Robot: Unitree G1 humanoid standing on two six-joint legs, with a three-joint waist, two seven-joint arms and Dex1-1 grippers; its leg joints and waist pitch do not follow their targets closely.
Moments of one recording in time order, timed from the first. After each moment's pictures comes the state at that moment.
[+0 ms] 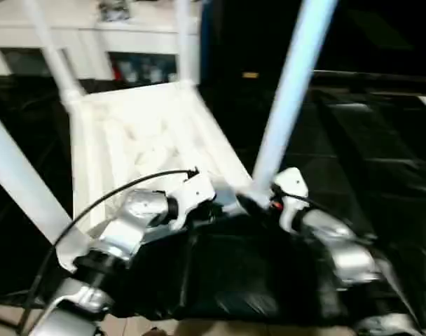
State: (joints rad) left arm -0.49 0.31 -0.31 0.42 0.06 0.10 -1.09; right arm -0.33 -0.25 0.12 0.40 0.12 0.08 0.78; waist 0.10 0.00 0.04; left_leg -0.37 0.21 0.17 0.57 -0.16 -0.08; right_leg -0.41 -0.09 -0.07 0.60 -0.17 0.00
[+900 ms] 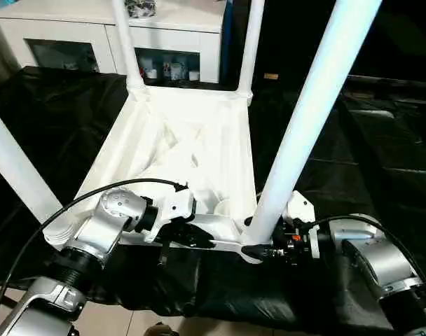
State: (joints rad) left arm -0.49 0.42 -0.33 0.45 -0.03 0.04 -1.41; right arm -0.27 -0.46 0.24 0.23 0.20 0.18 1.22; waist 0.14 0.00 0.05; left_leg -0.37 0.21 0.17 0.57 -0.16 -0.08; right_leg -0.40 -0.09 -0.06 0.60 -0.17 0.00
